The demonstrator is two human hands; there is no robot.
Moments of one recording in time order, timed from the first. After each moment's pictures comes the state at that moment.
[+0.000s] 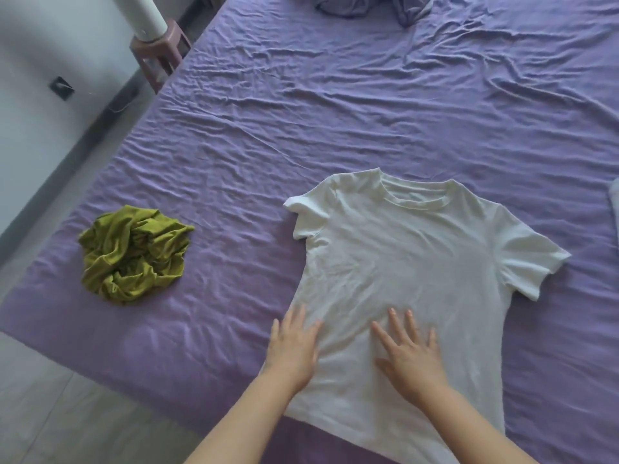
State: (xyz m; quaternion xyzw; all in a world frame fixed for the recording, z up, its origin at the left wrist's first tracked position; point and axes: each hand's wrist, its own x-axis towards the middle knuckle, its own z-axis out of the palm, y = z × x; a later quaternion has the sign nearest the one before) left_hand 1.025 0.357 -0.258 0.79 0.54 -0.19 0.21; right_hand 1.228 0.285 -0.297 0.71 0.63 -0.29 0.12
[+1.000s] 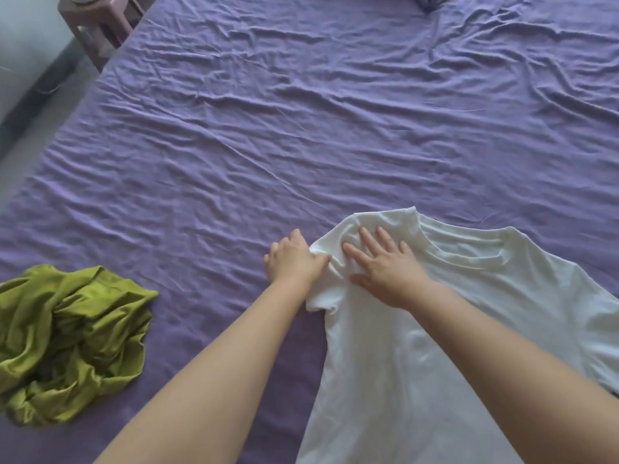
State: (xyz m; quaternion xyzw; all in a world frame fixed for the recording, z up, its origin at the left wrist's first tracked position) left_hand 1.079 0.653 -0.283 0.68 0.67 -0.06 0.28; right_hand 1.242 0.593 -0.306 0.67 0.69 -0.22 0.14
